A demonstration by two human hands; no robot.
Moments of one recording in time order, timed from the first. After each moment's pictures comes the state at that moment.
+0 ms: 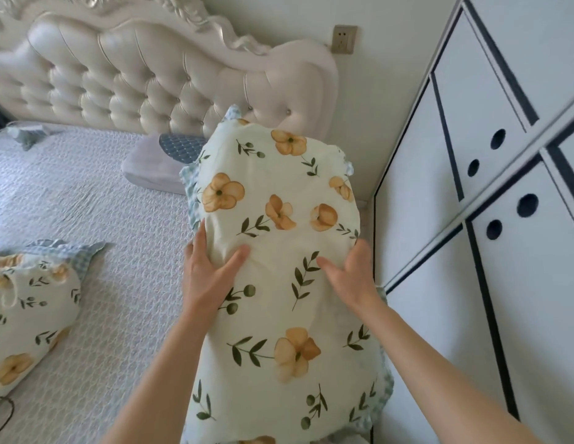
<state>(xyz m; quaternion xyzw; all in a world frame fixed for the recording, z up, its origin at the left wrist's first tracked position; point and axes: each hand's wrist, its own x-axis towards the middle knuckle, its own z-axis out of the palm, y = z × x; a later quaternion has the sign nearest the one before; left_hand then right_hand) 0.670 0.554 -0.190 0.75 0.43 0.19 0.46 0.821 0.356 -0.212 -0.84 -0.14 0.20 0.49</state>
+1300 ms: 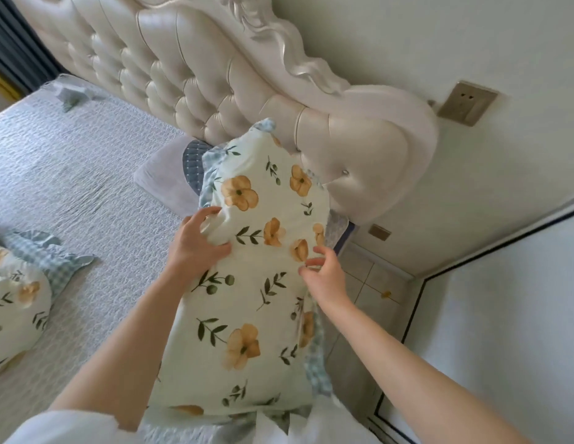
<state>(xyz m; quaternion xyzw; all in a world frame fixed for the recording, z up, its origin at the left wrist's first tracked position) 0.973 0.834 -0.231 0.74 0.53 0.14 0.39 1.153 0.652 -0.258 -0.80 -0.17 0.38 0.44</state>
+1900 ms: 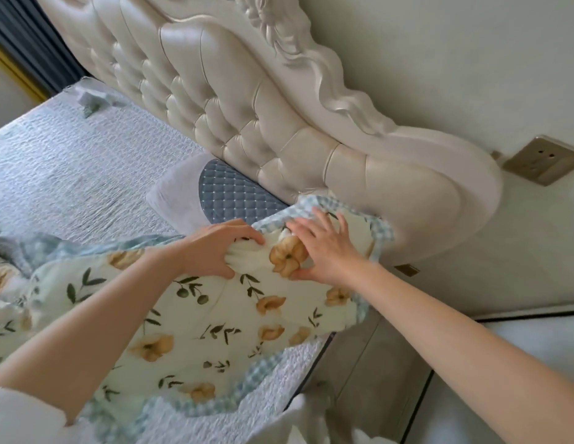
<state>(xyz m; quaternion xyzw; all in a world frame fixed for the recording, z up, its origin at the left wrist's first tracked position) 1.035 0.978 -0.198 0.91 0.25 -0.13 0.31 1.259 0.835 -0.241 -0.72 -0.68 0.15 0.02</state>
